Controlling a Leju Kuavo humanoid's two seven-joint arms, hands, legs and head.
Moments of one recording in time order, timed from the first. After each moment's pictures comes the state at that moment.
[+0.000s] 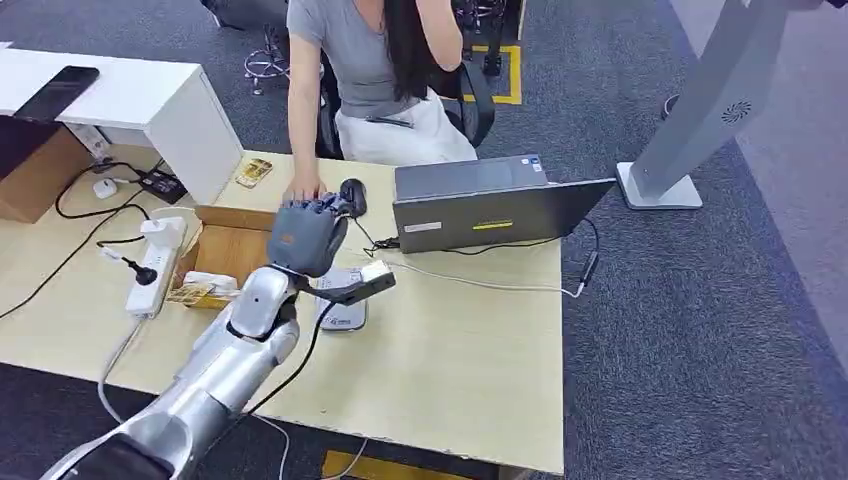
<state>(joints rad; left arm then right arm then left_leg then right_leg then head) -0.51 0.13 -0.44 -1.09 -1.34 0.60 0.08 -0.08 0.13 -0.99 -0.20 0.88 0.03 -0.13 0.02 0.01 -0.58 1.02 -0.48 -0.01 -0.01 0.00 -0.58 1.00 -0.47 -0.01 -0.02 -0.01</state>
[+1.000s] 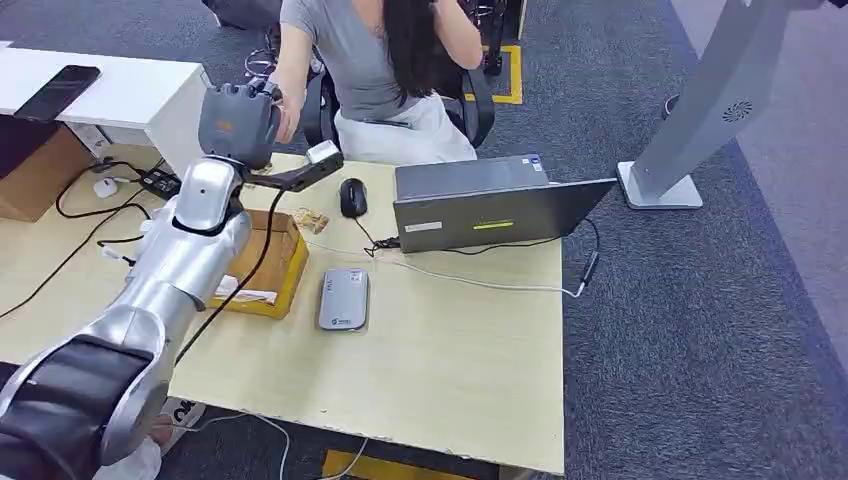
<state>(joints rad) -0.88 0.19 -0.33 -0.80 -1.47 0.55 0.11 -0.09 0.13 -0.98 -0.20 0.91 0.04 -0.11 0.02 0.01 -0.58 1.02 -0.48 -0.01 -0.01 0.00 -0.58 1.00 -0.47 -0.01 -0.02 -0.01</state>
